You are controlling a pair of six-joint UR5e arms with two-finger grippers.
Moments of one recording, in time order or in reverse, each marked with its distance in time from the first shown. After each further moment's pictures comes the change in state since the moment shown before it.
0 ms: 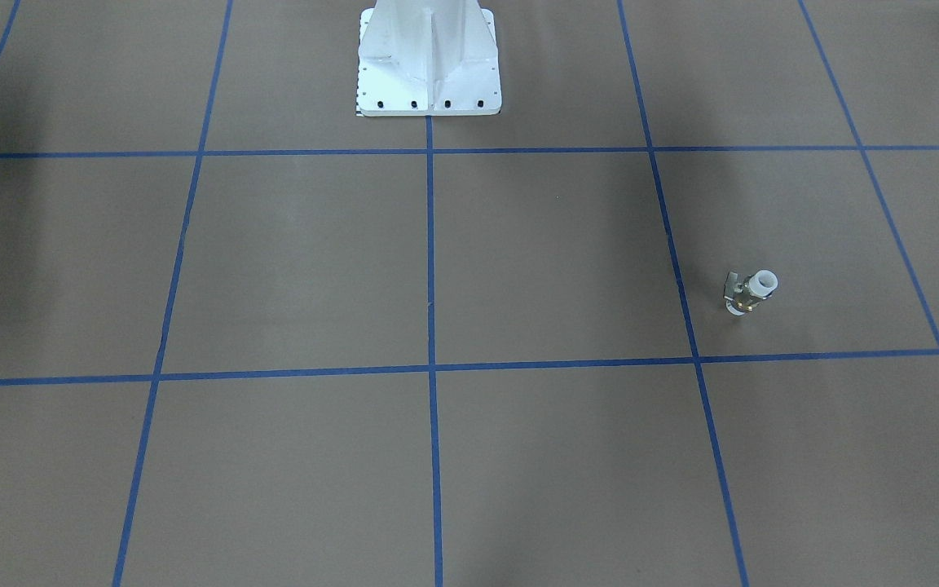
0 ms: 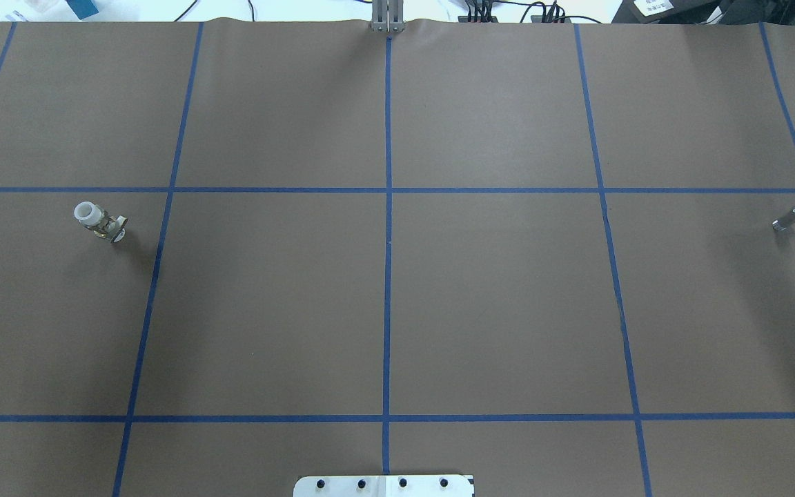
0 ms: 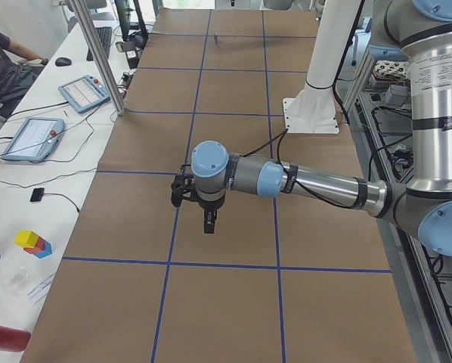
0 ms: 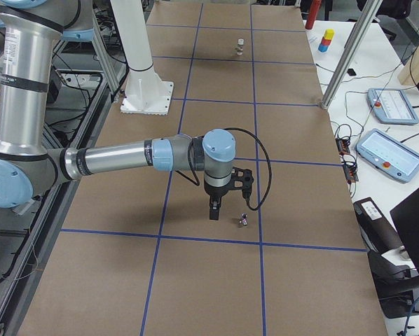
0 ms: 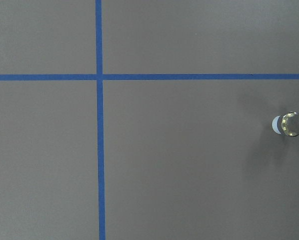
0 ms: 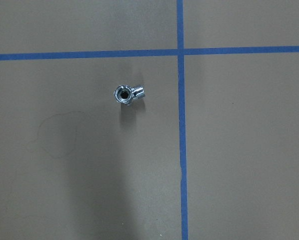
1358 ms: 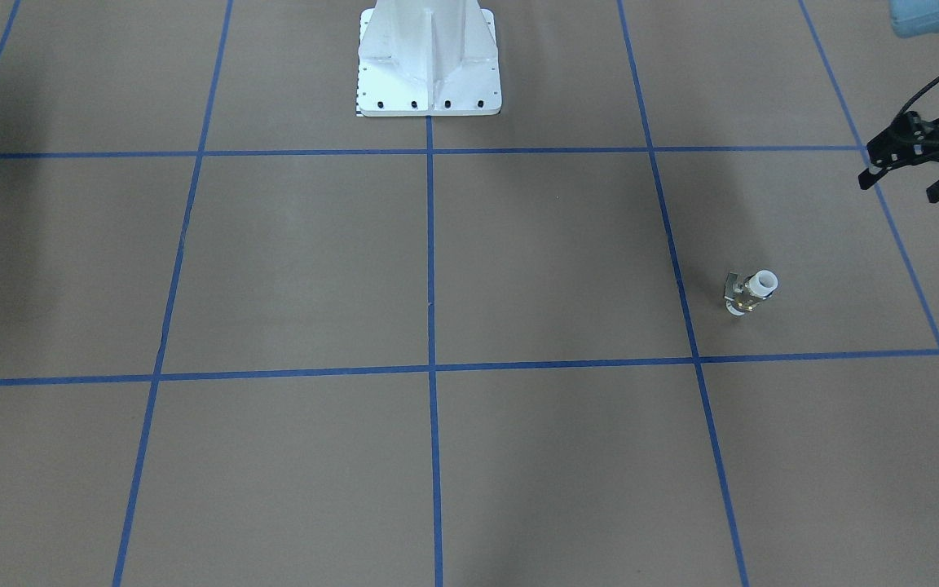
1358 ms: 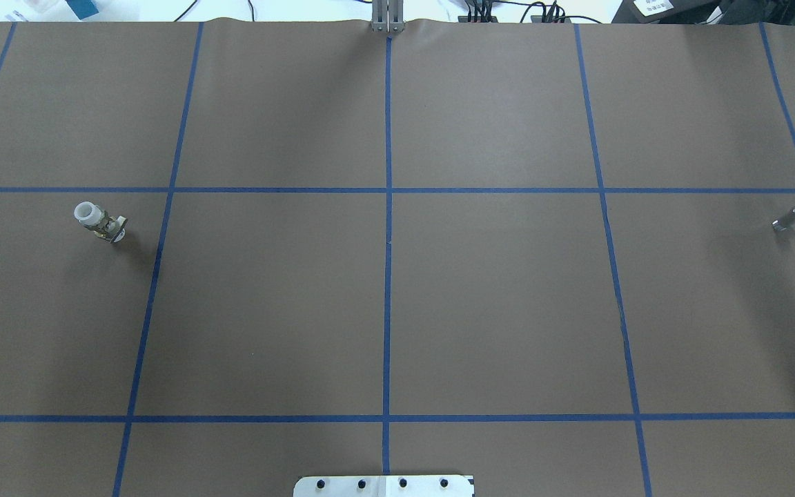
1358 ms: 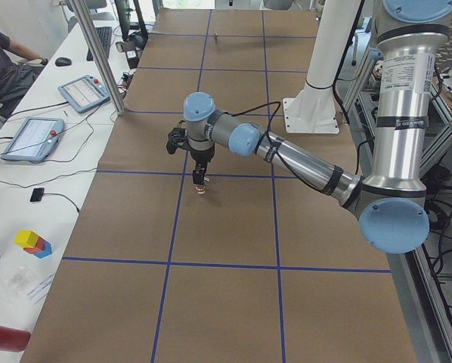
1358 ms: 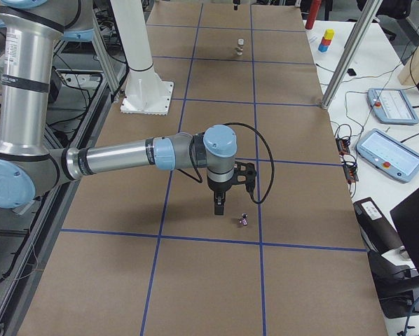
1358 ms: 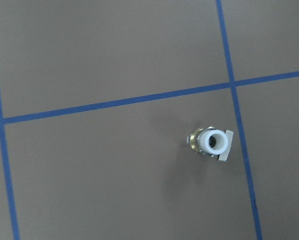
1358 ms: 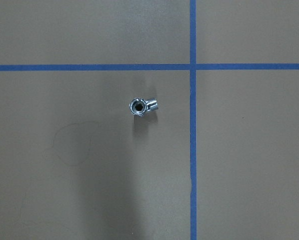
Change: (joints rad) left arm 0.291 -0.184 -0.091 0.001 0.098 -0.234; right arm -0.008 0.011 0.002 0.063 0.027 0.009
